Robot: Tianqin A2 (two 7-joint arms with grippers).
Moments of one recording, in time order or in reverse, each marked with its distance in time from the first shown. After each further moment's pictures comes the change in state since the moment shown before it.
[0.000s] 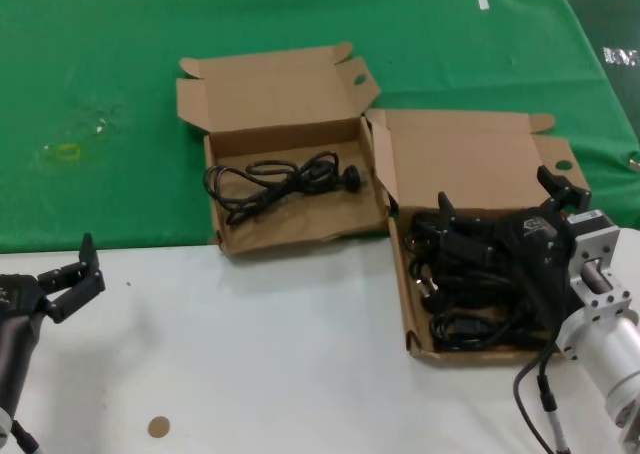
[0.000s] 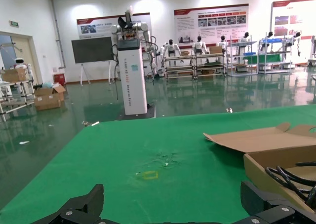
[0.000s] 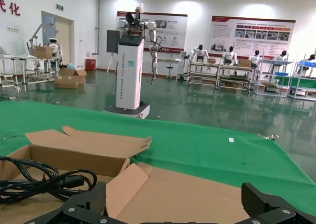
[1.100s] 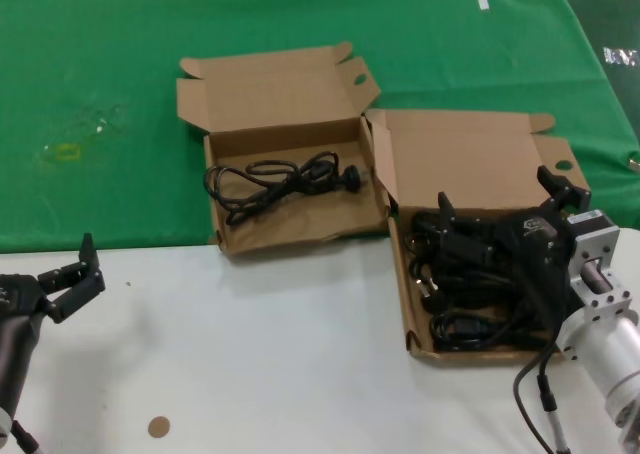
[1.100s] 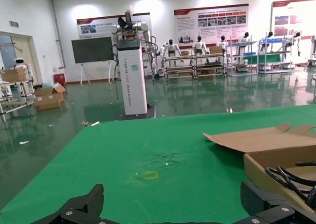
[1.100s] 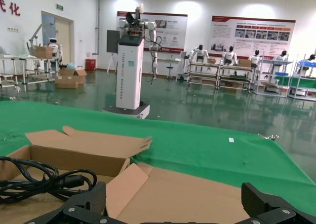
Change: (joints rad) left arm 0.000 0.000 0.000 0.000 0.000 0.000 0.000; right arm 0.000 0.000 0.000 0.000 0.000 0.000 0.000
